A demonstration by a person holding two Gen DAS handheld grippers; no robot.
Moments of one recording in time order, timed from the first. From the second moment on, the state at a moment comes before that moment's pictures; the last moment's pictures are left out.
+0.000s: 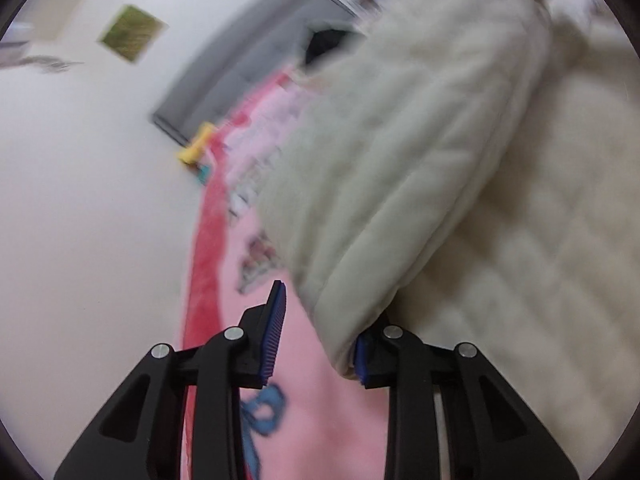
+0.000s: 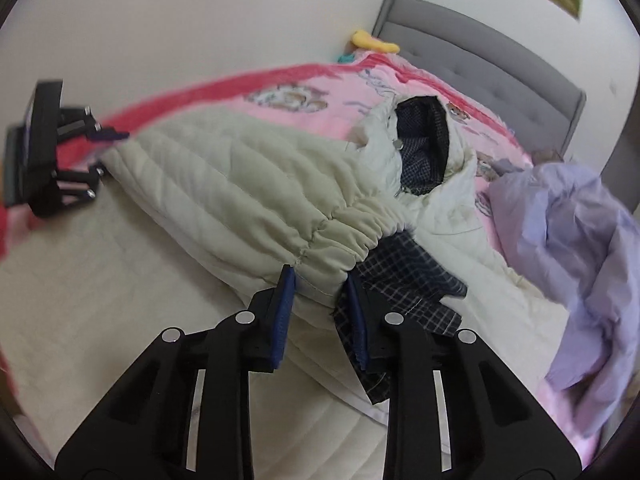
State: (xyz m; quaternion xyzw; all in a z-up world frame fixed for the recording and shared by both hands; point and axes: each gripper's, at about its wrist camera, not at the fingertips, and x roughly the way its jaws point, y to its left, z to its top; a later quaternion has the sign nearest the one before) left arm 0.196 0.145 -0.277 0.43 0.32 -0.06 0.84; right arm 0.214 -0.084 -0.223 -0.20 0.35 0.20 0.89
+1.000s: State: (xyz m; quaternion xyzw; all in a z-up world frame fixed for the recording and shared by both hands) left arm 0.274 0.074 -0.198 0.05 0.39 -0.19 0.90; right arm 0.259 -0.098 -0.214 -0.03 0.35 0.20 0.91
